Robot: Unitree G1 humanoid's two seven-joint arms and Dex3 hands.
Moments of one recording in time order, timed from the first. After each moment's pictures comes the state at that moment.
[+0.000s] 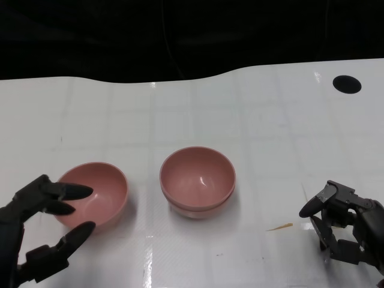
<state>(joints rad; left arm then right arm) 0.27 0.11 0.23 -0.16 0.27 -0.48 -0.05 -0.17 -0.19 0.04 0.83 0.05 -0.89 0.25</state>
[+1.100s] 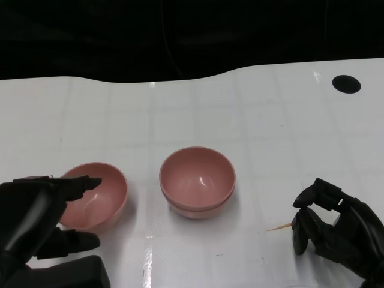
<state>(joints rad) 0.12 0.38 0.02 -0.17 0.82 -0.15 -0.01 -0.09 -0.06 -0.09 0.45 0.43 -0.14 0.61</state>
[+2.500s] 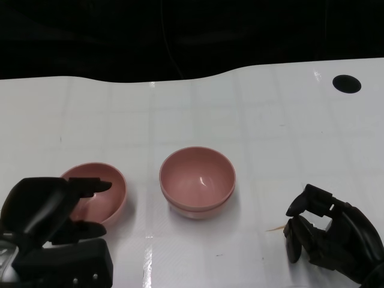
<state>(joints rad) -0.11 0.45 -0.17 0.26 0.75 -0.25 0.15 -0.08 -0.04 -0.10 0.45 0.38 -0.13 0.66</state>
